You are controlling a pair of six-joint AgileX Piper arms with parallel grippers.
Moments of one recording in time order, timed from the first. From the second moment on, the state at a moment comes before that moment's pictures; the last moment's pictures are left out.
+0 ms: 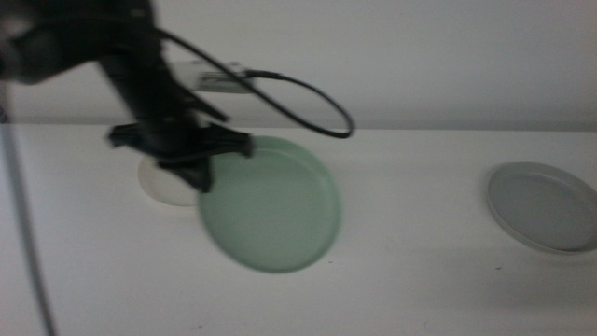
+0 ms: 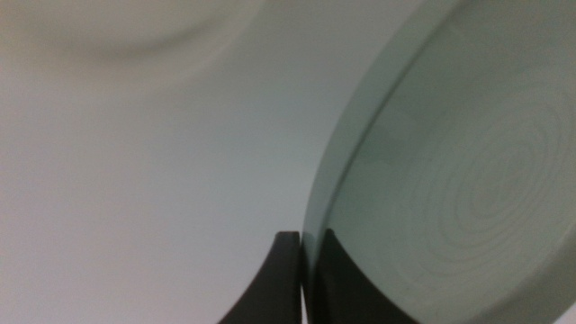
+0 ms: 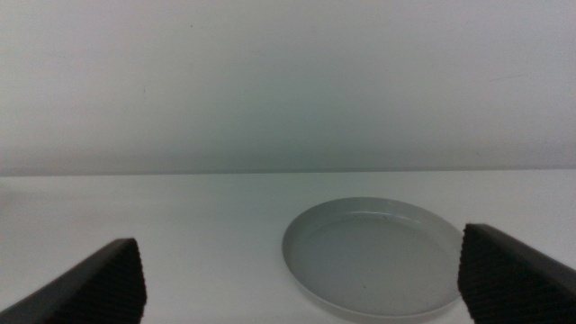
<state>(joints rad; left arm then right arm) -0.30 1.84 -1.53 -0.16 1.22 -0.06 0.01 0.00 -0.01 0.01 0.18 -0.03</state>
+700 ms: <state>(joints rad) -0.37 2.24 -1.88 -0.23 1.22 -0.08 0.01 0.00 -0.01 0.01 0.18 -0.03</state>
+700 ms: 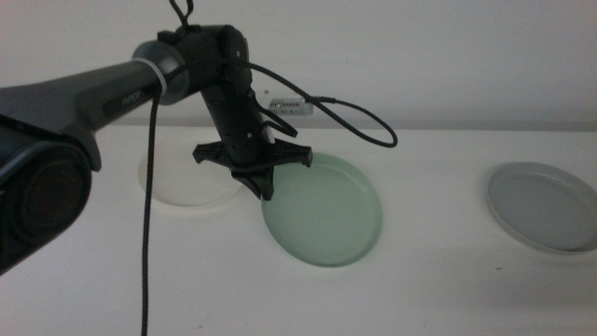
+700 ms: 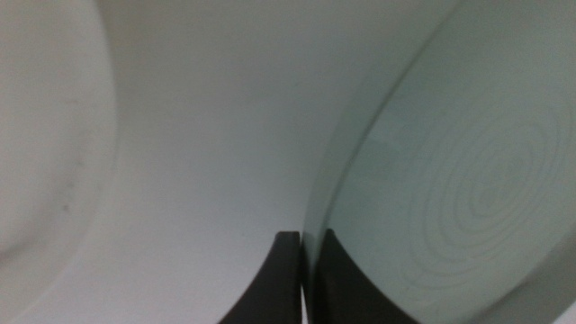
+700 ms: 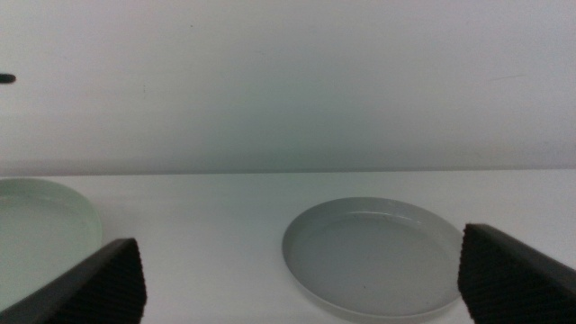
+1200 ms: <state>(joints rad) -0.37 2.30 -1.88 -0.24 1.22 -0.07 0.01 0.00 -0.01 0.01 0.18 -0.03</state>
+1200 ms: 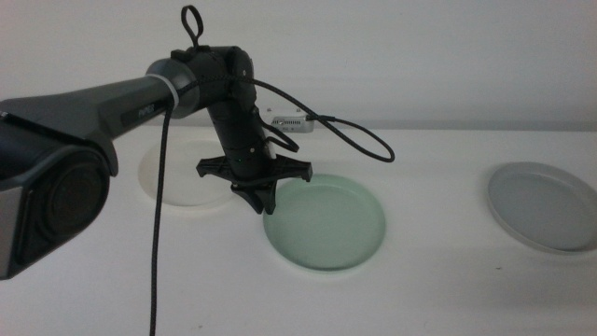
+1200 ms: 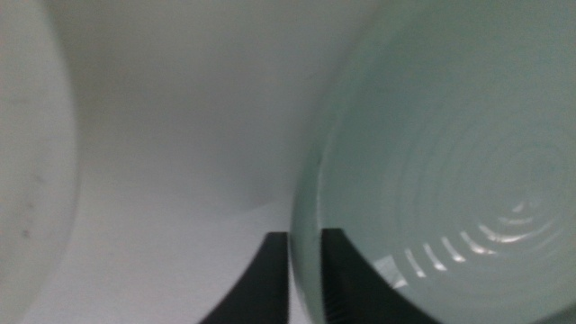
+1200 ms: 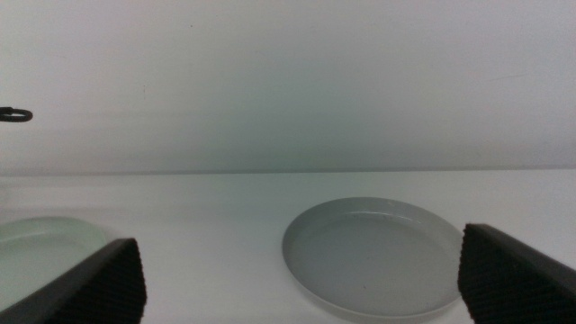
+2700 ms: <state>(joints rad) 0.02 2.39 -2.05 -0.05 1.21 0.08 0.01 0.00 -0.01 0.01 0.18 -0.03</state>
